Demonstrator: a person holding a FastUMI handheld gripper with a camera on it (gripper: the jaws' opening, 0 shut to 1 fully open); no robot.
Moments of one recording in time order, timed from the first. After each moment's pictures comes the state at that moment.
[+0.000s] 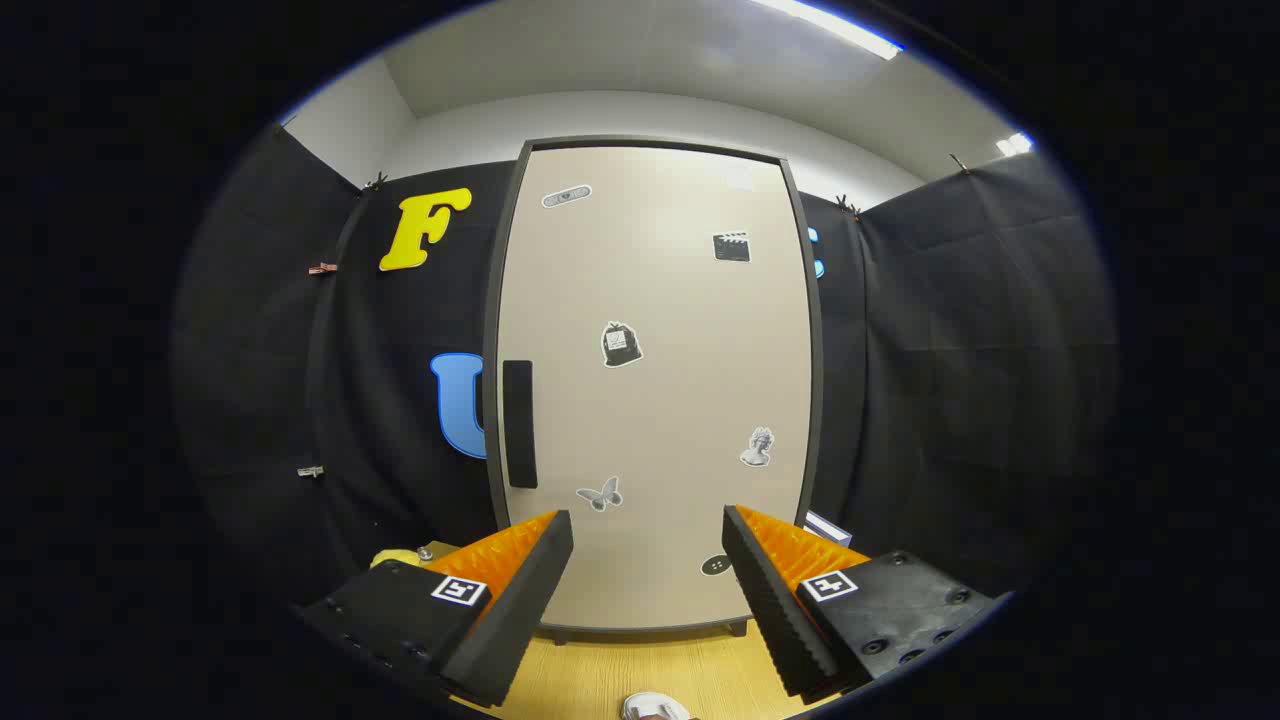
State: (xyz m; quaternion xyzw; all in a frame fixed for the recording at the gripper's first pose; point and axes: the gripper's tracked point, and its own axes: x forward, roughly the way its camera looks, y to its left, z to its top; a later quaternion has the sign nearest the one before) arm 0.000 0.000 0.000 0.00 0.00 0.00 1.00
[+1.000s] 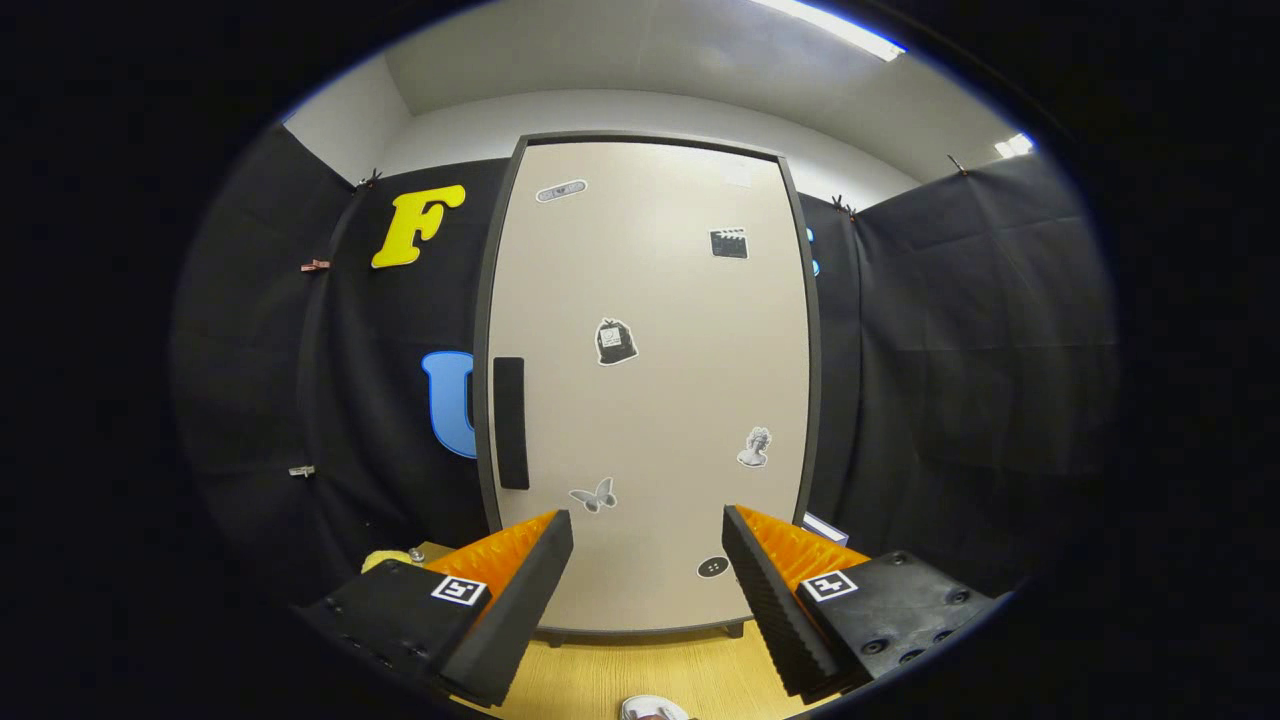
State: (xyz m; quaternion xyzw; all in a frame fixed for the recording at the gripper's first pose) arm 0.011 -0.001 -0.001 0.00 0.00 -0.01 1.00
